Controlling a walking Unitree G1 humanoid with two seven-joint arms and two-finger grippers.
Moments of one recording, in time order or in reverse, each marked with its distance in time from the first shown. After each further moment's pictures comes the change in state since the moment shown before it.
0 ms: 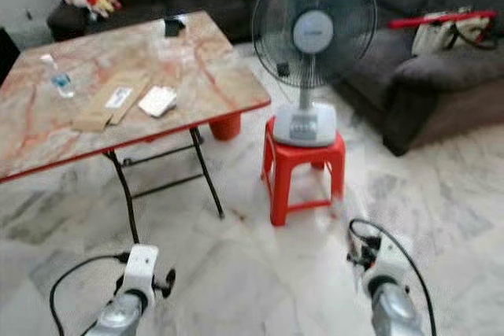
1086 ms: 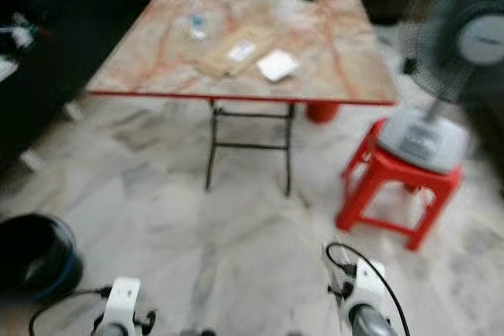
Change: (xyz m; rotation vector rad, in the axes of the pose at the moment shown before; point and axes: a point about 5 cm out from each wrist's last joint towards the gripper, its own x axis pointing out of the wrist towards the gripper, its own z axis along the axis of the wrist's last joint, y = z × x) left arm -0.020 0.019 -0.058 -0.024 0.250 0.057; right arm 0.000 0.014 -0.029 -0.041 0.141 -0.013
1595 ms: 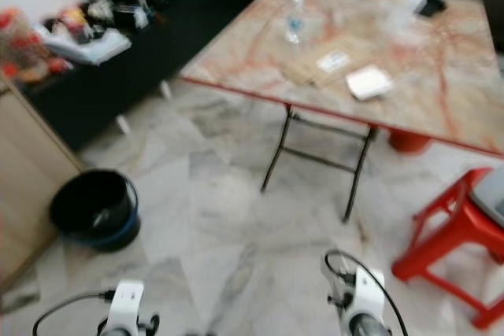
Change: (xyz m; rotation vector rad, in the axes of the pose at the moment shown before) left arm 0.002 -0.001 0.008 -0.008 -0.020 0.000; right arm -0.002 -0.004 -0.009 -0.019 0.037 -0.018
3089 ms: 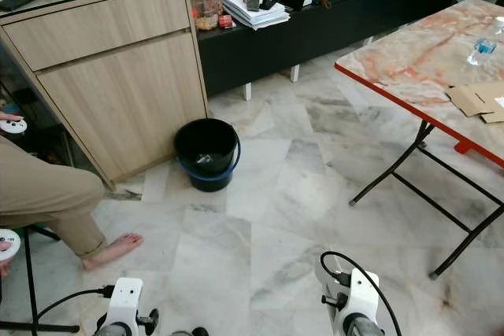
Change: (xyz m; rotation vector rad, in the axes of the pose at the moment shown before) left arm -0.001 0.001 -0.005 -0.016 0.017 0.008; right arm 0.000 0.010 -0.008 0.035 0.021 0.029
